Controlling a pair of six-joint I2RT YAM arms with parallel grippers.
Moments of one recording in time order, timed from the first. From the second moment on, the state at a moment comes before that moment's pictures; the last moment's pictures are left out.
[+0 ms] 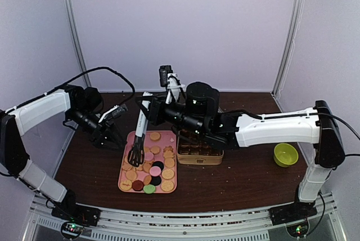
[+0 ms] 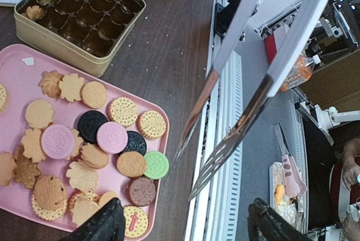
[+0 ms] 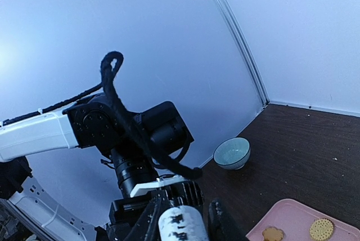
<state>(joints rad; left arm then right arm) -0.30 1.45 1.17 -1.27 1.00 0.82 1.15 1.80 1.39 0.47 0.11 0.50</state>
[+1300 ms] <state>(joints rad) -0.32 1.54 1.16 -1.35 1.24 0.92 1.11 1.82 1.41 0.58 0.18 0.59</state>
